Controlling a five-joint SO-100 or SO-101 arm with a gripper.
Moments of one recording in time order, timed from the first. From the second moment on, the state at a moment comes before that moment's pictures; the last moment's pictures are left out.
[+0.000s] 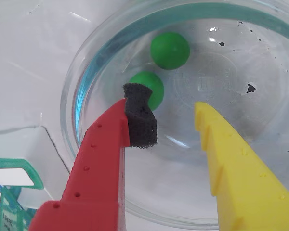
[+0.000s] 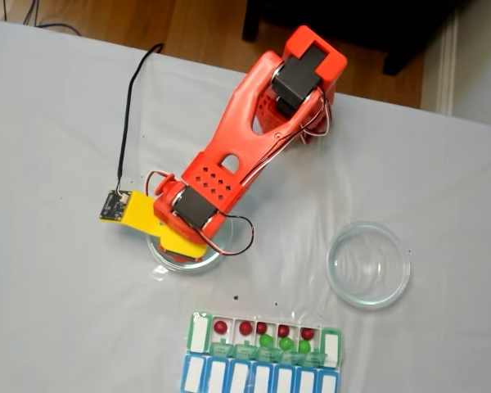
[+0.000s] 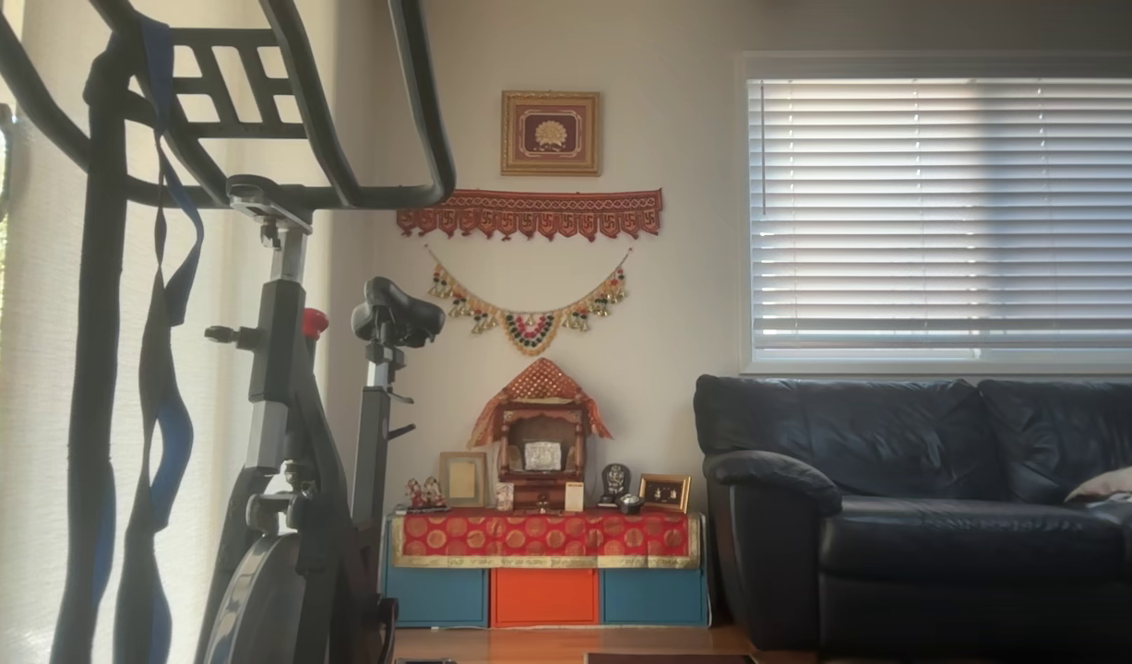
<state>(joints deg) 27.7 102.2 105.2 61.3 -20.5</state>
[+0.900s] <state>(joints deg) 30.3 119.2 125.1 44.9 -27.0</state>
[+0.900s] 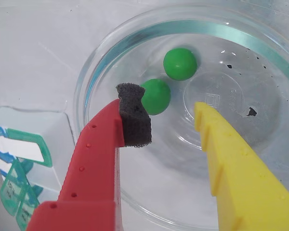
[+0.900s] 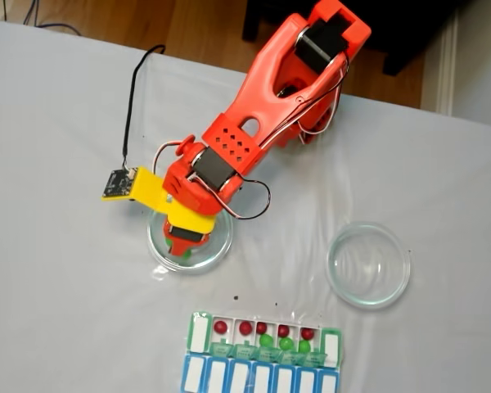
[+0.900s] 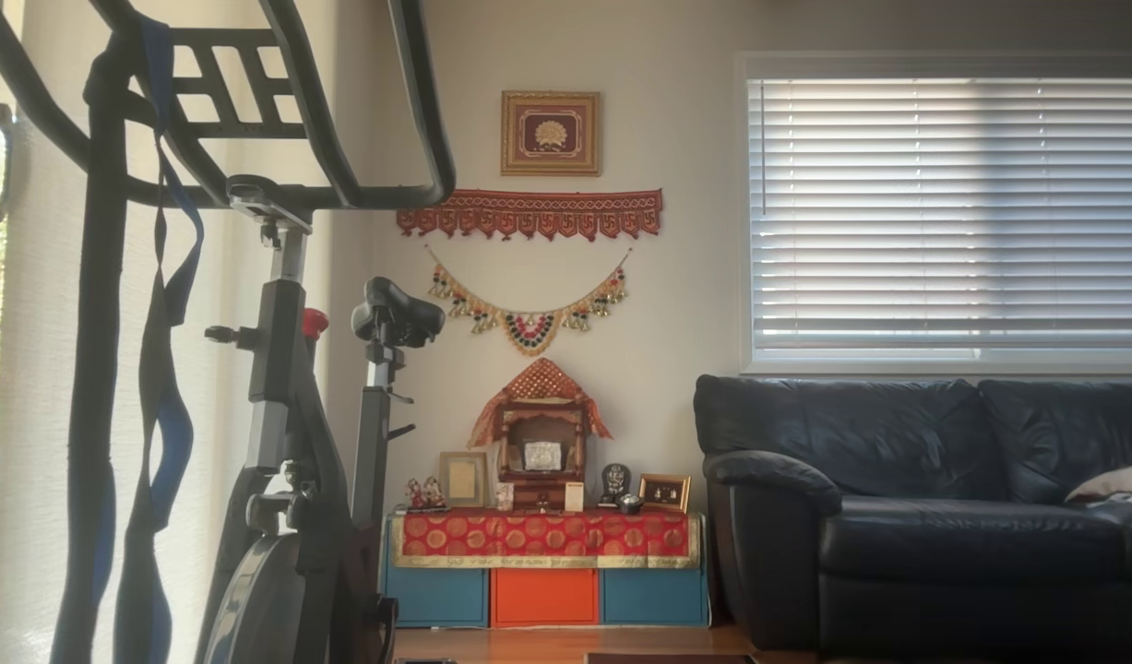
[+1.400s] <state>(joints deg) 29.4 112.0 125.0 42.4 -27.1</state>
